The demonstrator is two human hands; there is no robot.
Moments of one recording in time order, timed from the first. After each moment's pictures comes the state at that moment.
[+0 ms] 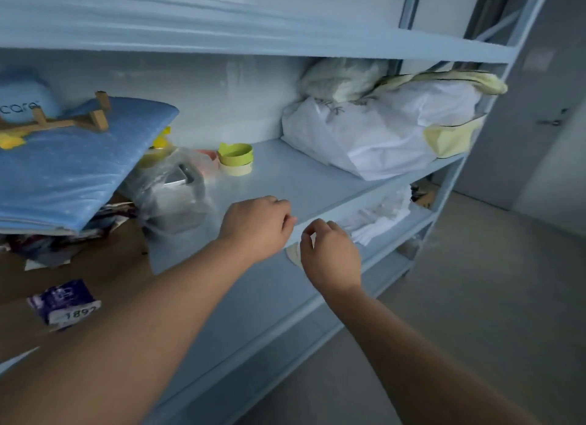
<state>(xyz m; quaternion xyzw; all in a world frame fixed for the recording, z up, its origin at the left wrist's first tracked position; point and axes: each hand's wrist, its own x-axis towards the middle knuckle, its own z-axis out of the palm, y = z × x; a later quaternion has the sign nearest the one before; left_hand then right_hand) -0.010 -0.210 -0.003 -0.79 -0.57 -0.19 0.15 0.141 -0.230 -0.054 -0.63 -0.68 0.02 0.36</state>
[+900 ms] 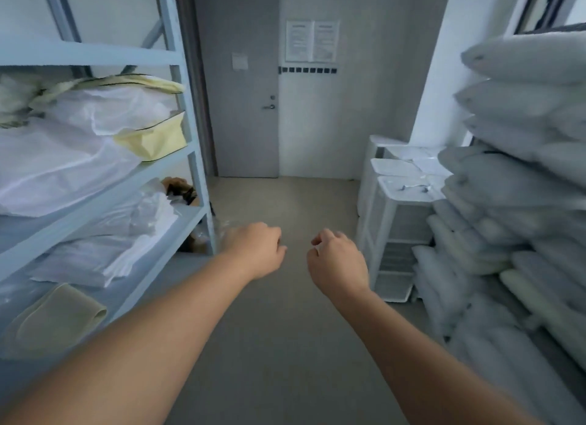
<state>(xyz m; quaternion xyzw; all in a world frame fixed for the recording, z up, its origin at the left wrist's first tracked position) 0.569 -0.365 -0.013 -0.96 -0.28 -0.07 0.06 0.673 -0.491 -0.048 -0.88 -0.38 -0.07 0.29</state>
